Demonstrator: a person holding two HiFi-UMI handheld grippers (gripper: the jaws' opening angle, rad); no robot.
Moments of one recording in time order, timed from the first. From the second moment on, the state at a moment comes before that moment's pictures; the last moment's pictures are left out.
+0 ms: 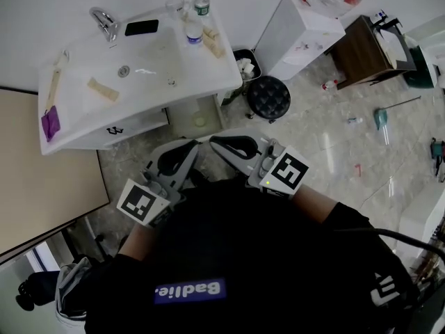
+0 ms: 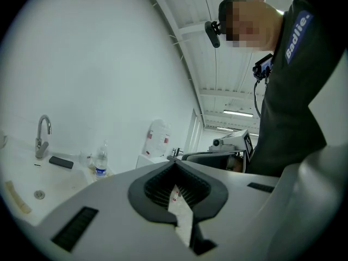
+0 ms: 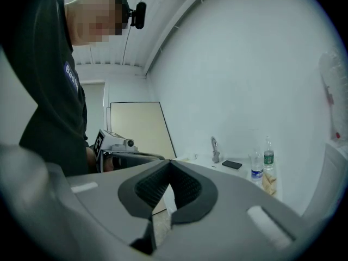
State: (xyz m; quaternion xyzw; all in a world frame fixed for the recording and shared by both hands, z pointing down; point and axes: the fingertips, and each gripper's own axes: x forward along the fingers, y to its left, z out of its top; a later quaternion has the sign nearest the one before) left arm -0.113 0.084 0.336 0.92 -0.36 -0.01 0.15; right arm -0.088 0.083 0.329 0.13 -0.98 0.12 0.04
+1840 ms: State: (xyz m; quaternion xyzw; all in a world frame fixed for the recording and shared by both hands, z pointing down) left arm -0.101 -0.025 0.660 0.81 -0.44 0.19 0.34; right arm 0.028 0.006 0.408 0.19 -0.96 0.17 0.14
